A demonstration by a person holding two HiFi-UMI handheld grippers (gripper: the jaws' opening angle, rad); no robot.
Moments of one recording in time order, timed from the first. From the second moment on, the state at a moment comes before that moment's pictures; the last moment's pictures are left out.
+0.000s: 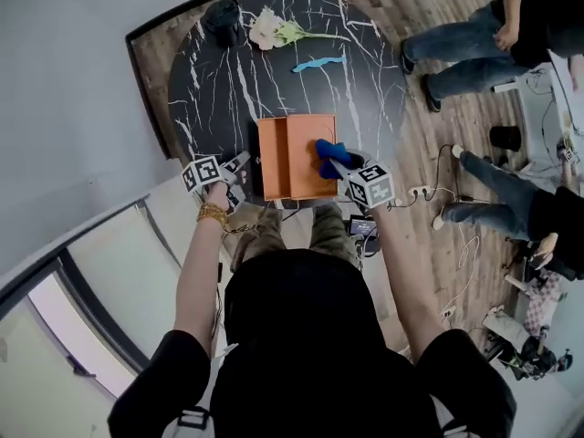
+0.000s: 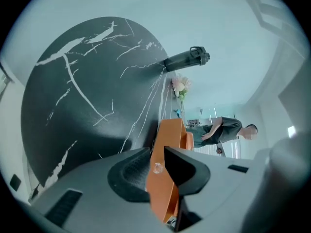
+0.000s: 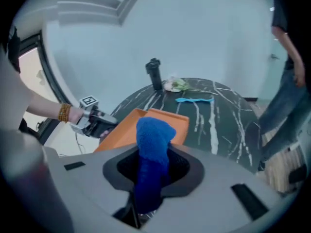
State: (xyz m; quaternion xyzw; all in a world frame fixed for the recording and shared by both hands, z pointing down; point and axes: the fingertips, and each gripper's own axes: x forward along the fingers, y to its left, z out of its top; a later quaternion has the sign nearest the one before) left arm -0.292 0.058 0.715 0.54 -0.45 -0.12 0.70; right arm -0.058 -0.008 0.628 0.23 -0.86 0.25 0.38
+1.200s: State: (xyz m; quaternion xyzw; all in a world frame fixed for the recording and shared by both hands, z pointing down) left arm -0.167 0.039 0.681 0.69 -0.40 0.06 0.60; right arm -0.118 -0.061 0.608 0.06 -0.89 0.03 0.45
